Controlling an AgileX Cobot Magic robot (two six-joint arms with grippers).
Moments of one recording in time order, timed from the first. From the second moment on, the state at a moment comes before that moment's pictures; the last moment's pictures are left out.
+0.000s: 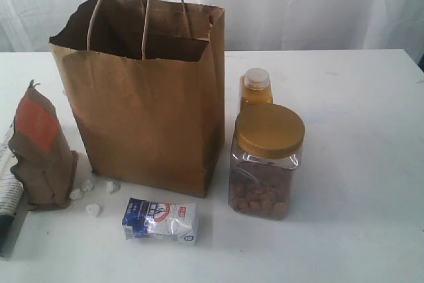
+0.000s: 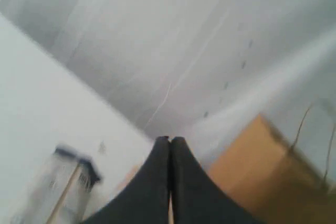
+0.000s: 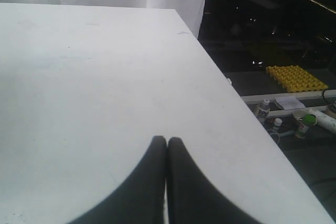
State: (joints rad) left arm 0.00 0.00 0.03 -0.47 -0.07 -0.25; right arm -0.23 0.00 0.00 -0.04 0.34 -0.04
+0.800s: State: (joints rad) left arm -0.10 0.90 -0.67 -0.20 0.86 0.54; right arm -0.23 0.00 0.00 -0.04 0.35 -0.04
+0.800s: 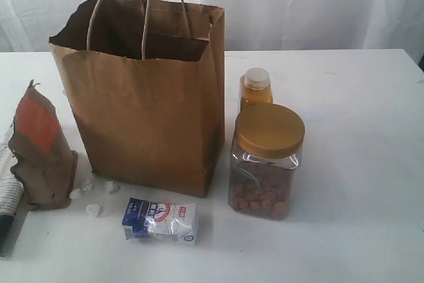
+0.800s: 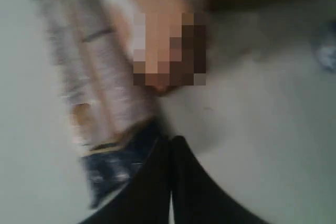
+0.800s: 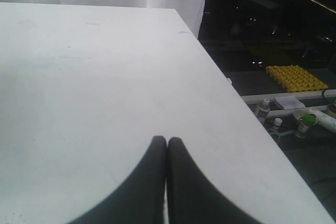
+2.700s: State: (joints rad) left arm -0.43 1.64 -0.67 -1.32 0.61 2.11; right arm -0.23 0.00 0.00 -0.04 0.35 -0.04
